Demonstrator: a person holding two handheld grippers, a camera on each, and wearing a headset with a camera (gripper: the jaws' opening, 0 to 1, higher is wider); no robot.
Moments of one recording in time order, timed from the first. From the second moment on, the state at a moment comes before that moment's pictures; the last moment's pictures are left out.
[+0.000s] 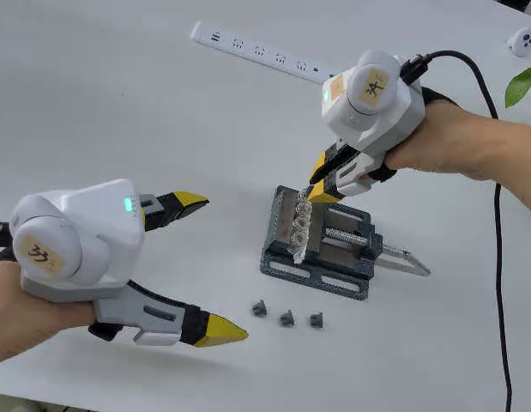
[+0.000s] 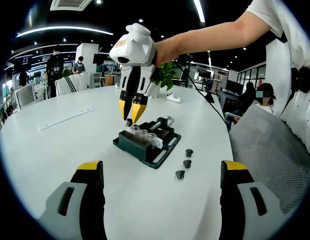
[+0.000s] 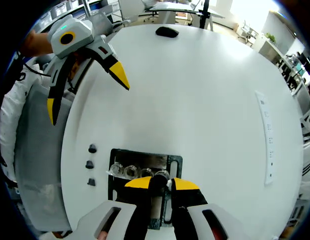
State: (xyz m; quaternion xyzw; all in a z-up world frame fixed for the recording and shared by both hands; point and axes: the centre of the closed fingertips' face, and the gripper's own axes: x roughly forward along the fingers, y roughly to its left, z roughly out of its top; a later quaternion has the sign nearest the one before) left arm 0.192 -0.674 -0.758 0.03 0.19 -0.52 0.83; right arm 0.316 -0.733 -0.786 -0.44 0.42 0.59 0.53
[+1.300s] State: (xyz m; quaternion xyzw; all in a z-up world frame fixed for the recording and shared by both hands) left arm 0.193 -0.674 -0.759 0.02 0.18 -0.52 0.83; right arm 0.314 -0.733 -0.786 -0.45 0.45 0.59 0.50
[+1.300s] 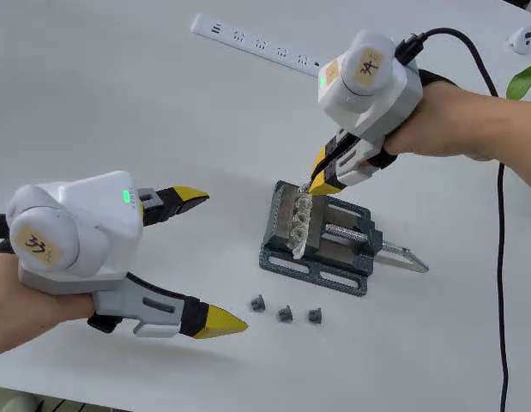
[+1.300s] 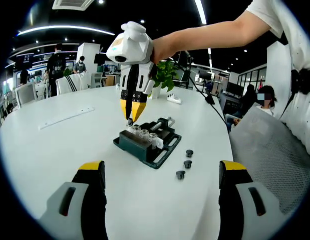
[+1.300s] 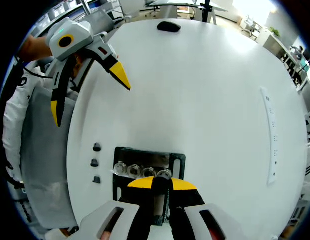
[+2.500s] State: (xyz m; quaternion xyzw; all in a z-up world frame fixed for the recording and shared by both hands) left arm 0.193 -0.675 -0.760 0.01 0.18 -0.52 0.84; right arm 0.316 -0.731 -0.787 -0.46 0.44 0.59 0.49
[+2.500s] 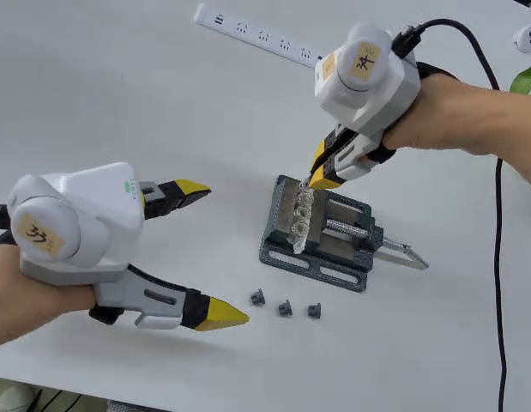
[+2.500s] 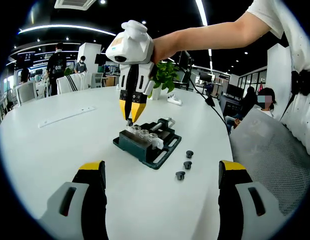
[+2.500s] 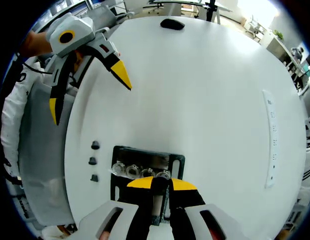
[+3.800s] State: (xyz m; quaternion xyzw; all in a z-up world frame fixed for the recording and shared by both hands) left arm 0.194 -0.676 -0.757 0.01 0.18 -0.52 0.84; right arm 0.315 -0.731 -0.784 -0.47 0.45 0.58 0.50
